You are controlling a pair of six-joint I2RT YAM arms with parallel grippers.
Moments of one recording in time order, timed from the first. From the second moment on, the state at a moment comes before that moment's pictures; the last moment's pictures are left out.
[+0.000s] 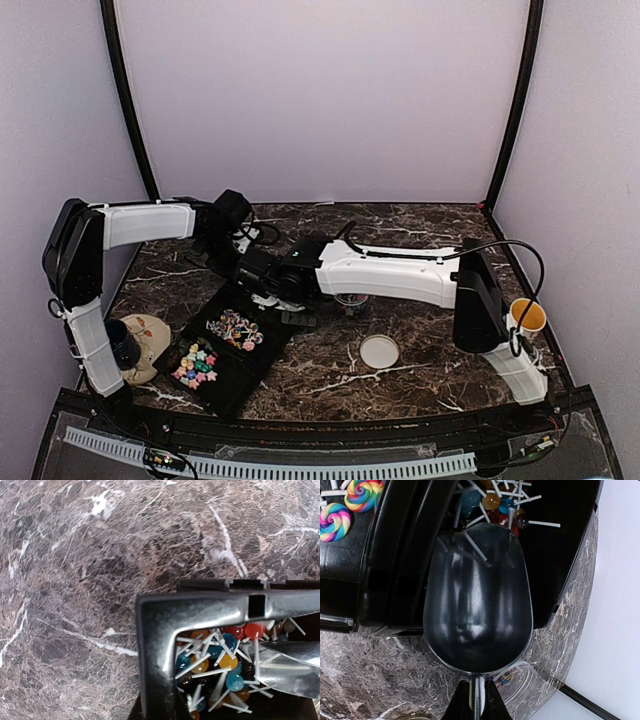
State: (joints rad) left arm -0.52 1.86 1.38 -0.76 0.01 -0.04; right arm 1.21 2.35 2.16 -1.15 0.58 -0.32
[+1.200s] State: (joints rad) left arm -0.52 1.69 1.17 -0.65 0.07 -0.13; right arm 1.09 2.03 1.42 -0.22 0.20 -0.20
